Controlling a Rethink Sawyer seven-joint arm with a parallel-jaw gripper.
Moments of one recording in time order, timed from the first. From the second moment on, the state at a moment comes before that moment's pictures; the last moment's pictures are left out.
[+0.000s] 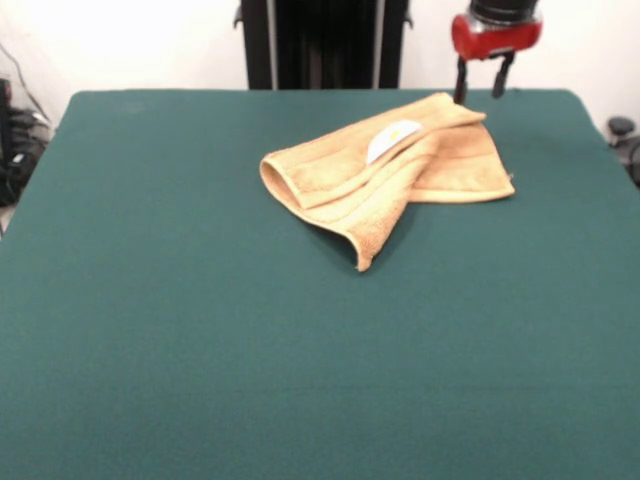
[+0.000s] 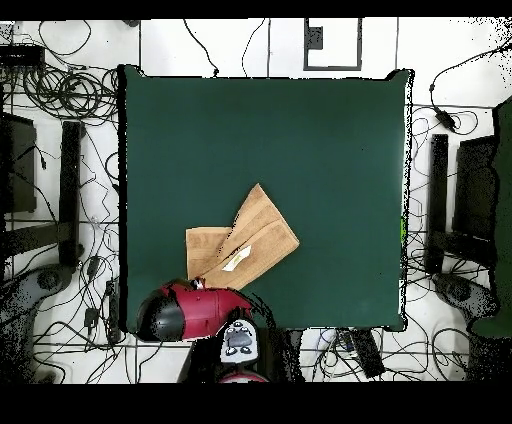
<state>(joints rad) 0.10 -0.63 0.01 2.13 -0.03 0.14 1.57</state>
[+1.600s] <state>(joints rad) 0.08 -0.47 0.00 2.13 -0.04 -0.03 1.57</state>
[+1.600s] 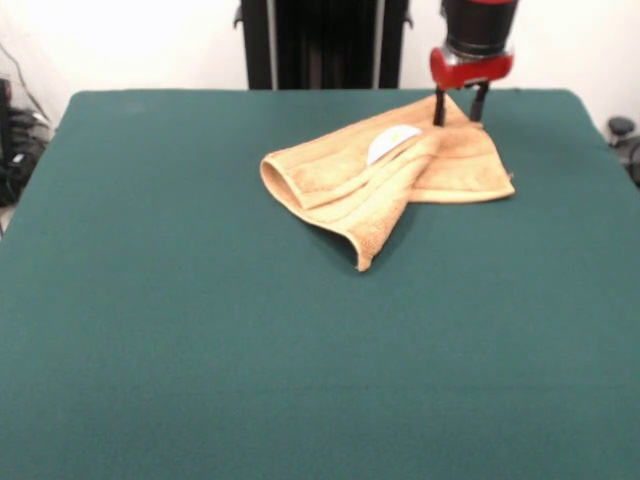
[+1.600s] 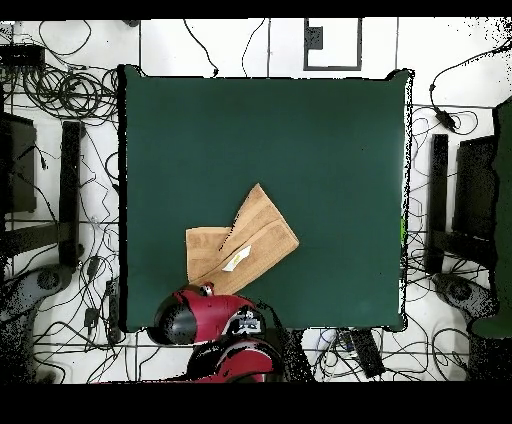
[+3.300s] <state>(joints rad) 0.09 -0.47 -0.02 2.13 -0.06 -0.07 1.57</state>
